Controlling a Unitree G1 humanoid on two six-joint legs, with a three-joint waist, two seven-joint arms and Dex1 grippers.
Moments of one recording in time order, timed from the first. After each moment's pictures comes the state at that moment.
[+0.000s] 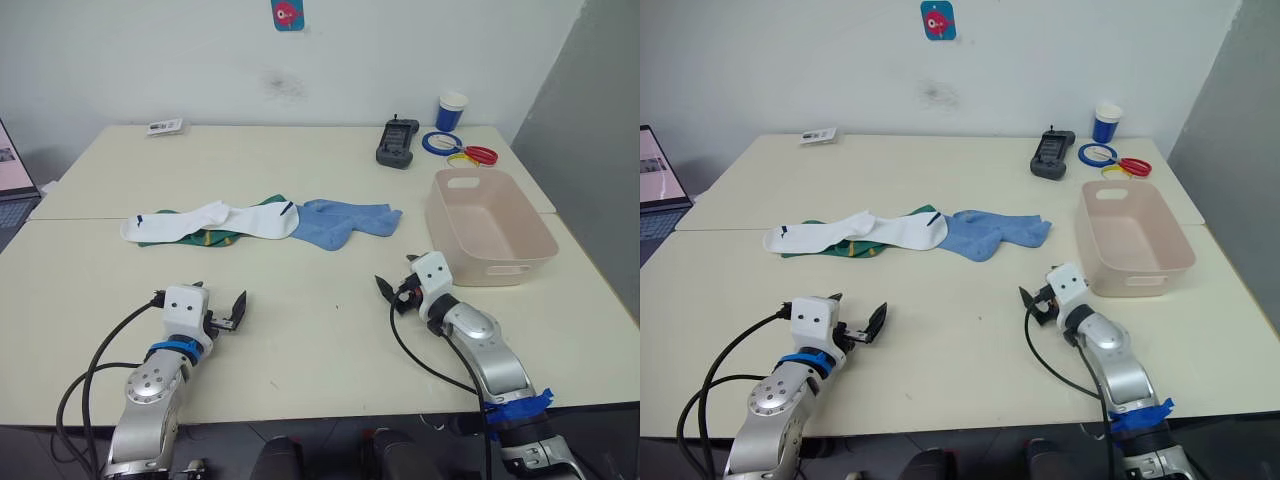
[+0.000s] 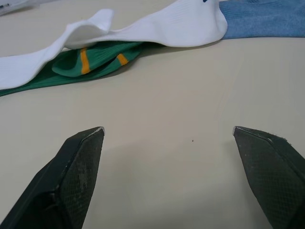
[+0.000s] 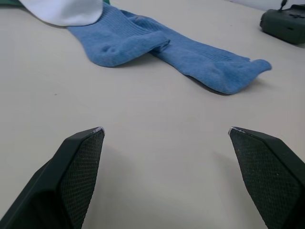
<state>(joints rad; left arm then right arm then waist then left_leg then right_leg) 0.07 0.35 0.20 -0.11 -0.15 0.15 -0.32 -0.29 -0.23 0.13 0.04 0.02 0.21 0.42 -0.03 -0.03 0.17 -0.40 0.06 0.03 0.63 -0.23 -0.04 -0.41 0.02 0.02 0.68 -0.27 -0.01</state>
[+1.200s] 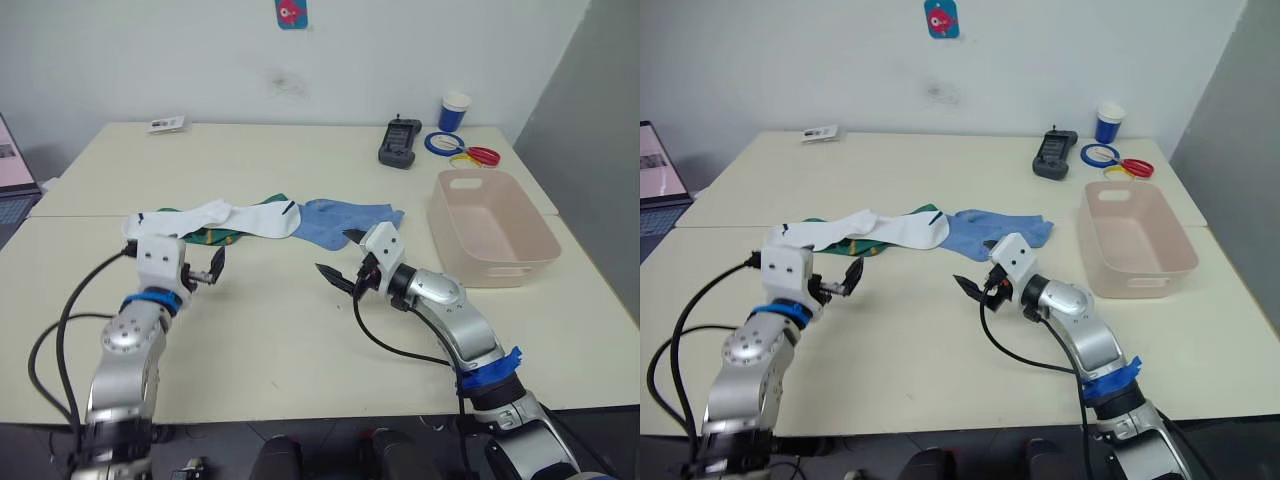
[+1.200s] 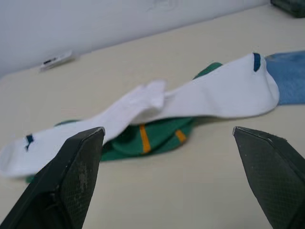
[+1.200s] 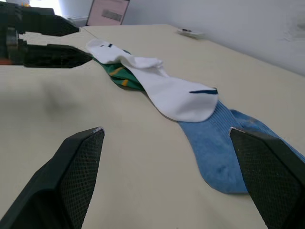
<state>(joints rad) -0.30 0.50 0.23 0.10 -0.14 0.20 -0.34 -0.49 -0.18 0.24 0.01 0.09 0.26 0.59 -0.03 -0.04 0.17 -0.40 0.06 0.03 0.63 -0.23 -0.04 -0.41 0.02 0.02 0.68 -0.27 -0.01</state>
